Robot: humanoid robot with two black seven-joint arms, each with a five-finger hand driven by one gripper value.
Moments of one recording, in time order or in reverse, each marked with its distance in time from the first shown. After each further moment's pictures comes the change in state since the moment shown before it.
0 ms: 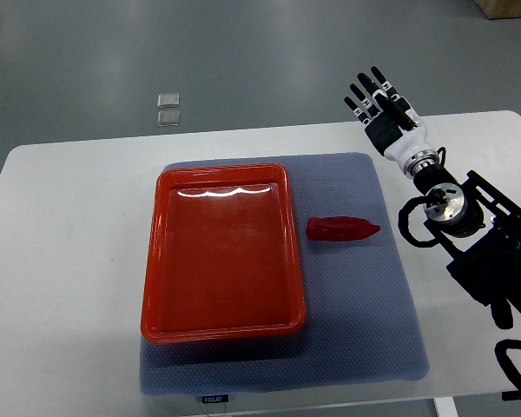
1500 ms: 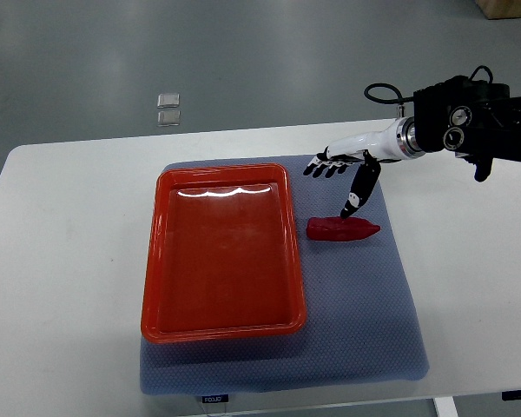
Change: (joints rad) left arm -0.003 0.000 0.002 -0.027 0.003 -0.004 -0.007; right arm 0.843 -0.398 -1.412 0.372 -0.605 0.185 -0.271
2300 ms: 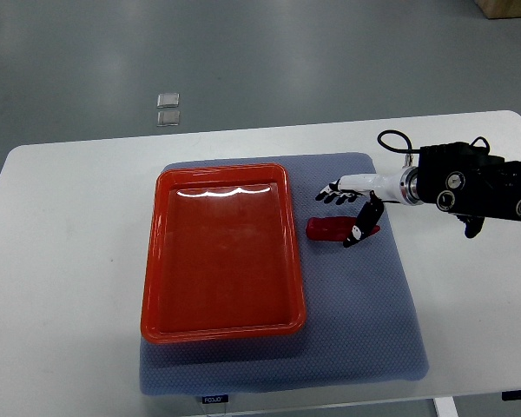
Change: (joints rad) left arm 0.000 0.000 0.000 0.002 0.000 0.001 0.001; right arm -0.212 0.014 0.010 0.004 -0.035 -0.240 -0.005
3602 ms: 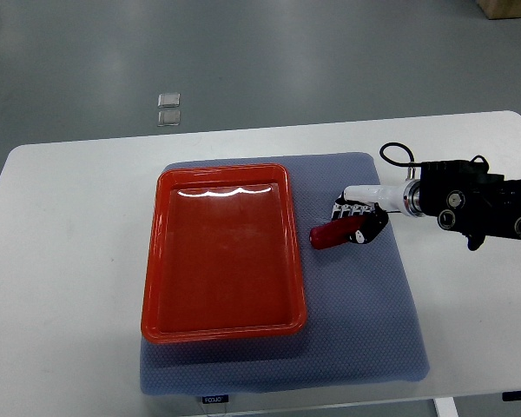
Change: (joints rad) left arm 0.000 0.000 0.000 0.006 0.000 0.000 0.000; right arm -0.040 -0.006 0.001 -0.010 -0.089 -0.031 0.001
